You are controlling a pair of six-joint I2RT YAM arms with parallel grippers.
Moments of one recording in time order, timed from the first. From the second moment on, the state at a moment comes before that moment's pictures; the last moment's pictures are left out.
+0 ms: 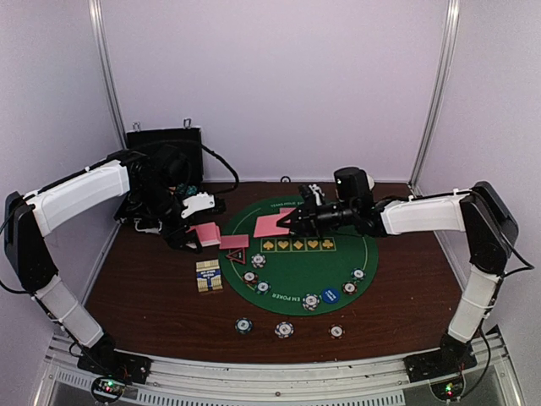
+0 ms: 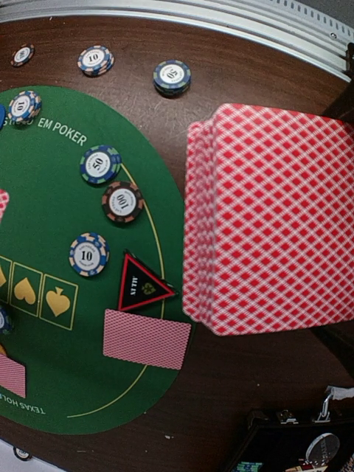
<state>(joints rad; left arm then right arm) -0.52 1.60 1.43 -1.08 0.29 0.73 0.64 1.81 1.15 0.29 -0.80 1.16</state>
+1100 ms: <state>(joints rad) -0.52 1.60 1.43 -1.10 0.29 0.73 0.48 1.76 1.03 -0.44 -0.57 0.54</state>
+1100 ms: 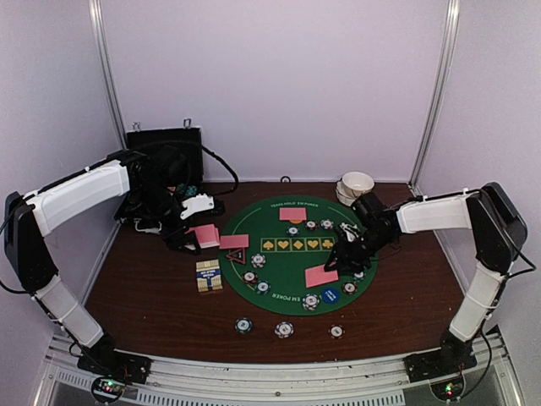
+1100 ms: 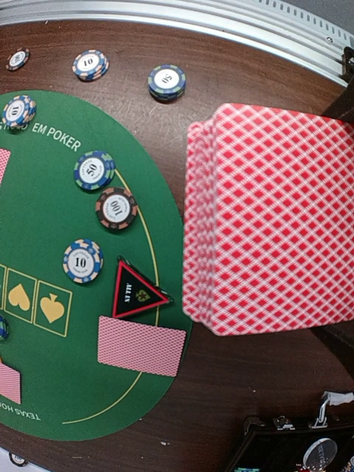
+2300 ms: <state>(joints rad) -0.52 1.59 1.43 -1.10 0.29 0.74 0.98 1.80 1.34 -0.36 -0.20 0.83</state>
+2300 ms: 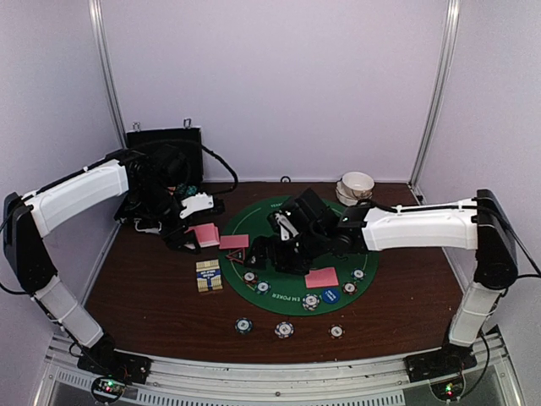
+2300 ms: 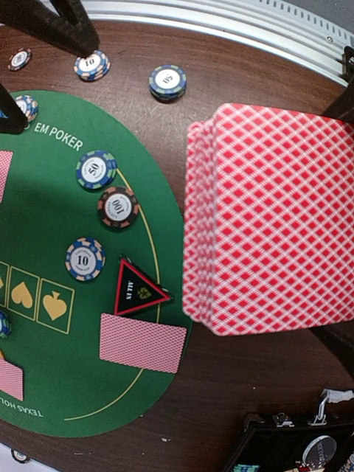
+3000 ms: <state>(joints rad) -0.52 1.58 1.43 -1.10 0.29 0.74 0.90 1.87 1.35 0.11 -0.53 0.93</state>
